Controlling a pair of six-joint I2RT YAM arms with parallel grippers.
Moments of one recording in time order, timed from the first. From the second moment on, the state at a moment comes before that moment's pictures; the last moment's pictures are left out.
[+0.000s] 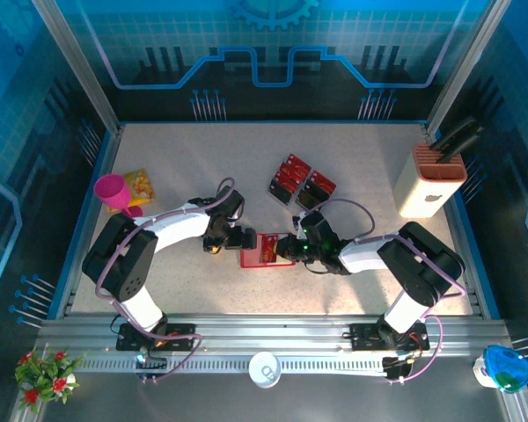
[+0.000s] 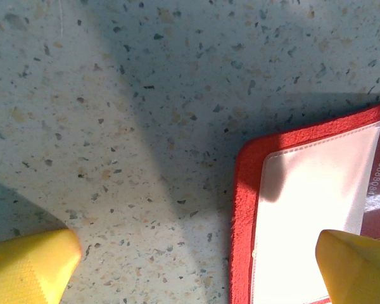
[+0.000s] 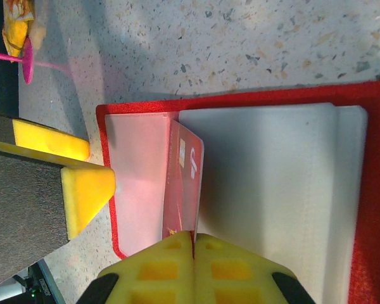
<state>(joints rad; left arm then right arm) -0.50 1.68 0.95 -0.61 0.12 -0.56 0.69 1.64 0.53 0.41 -0.33 0.93</state>
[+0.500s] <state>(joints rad) -0.50 1.68 0.95 -0.61 0.12 -0.56 0.69 1.71 0.59 0.40 -0.38 0.93</state>
